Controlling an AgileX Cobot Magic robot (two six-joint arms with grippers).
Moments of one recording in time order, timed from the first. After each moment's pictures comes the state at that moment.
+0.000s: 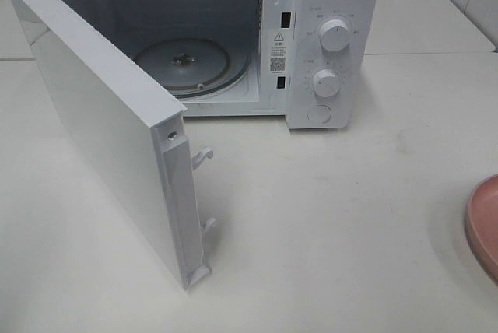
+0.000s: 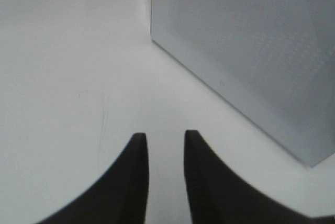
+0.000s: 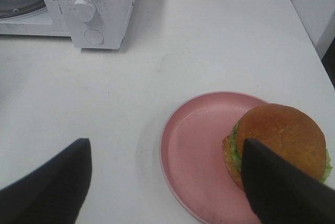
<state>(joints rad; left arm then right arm) 0.04 0.22 -0.54 -0.19 0.96 0.12 0.18 0.00 -0.50 -0.13 1.00 0.14</state>
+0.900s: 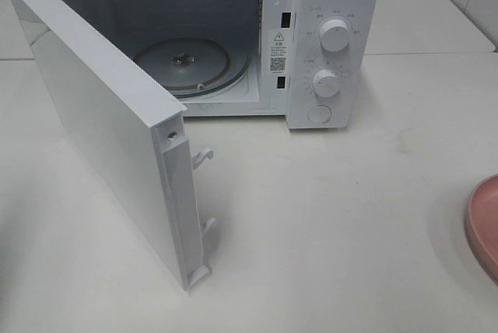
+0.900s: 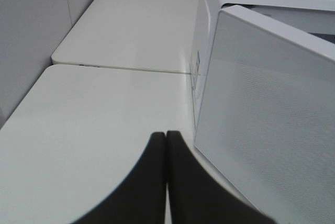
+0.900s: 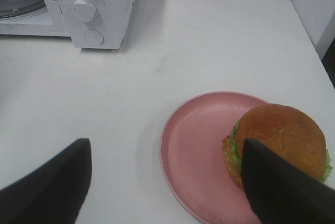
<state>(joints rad) 0.04 0.61 -0.28 -0.33 0.02 0.26 0.18 0.00 -0.50 -0.13 1.00 0.14</state>
